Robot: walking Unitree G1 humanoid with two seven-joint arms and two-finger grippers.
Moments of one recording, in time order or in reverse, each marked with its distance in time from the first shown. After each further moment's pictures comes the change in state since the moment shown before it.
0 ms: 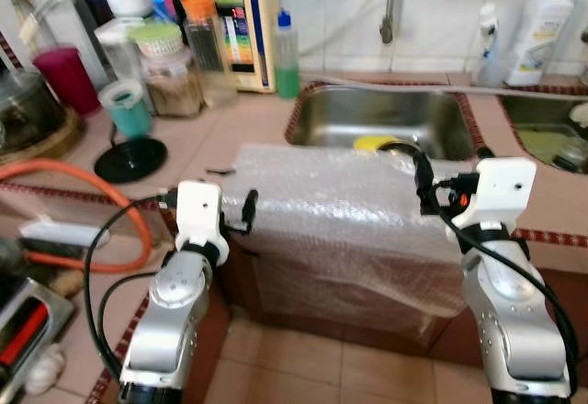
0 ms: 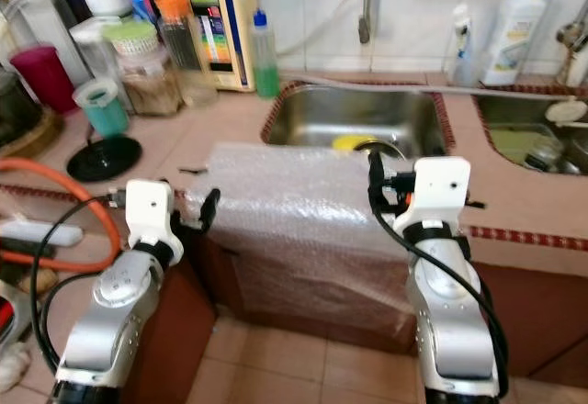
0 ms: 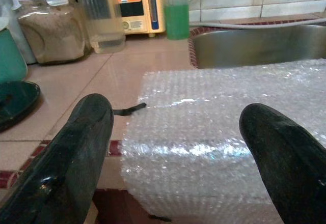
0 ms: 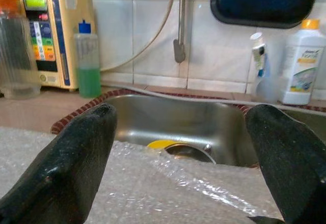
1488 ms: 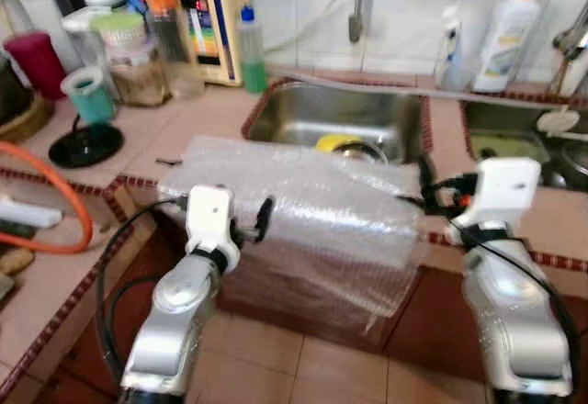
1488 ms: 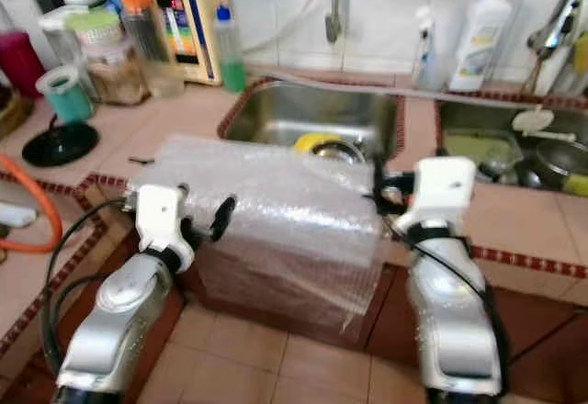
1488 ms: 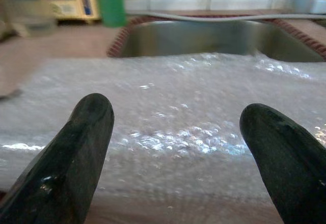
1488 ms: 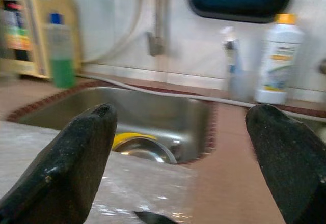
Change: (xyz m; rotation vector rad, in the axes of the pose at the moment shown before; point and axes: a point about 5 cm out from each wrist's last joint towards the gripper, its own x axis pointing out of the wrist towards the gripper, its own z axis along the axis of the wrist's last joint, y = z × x) left arm -0.003 -0.006 -0.006 -0.042 0.023 -0.098; right arm 0.002 0.005 -0.001 0.008 0.011 0.033
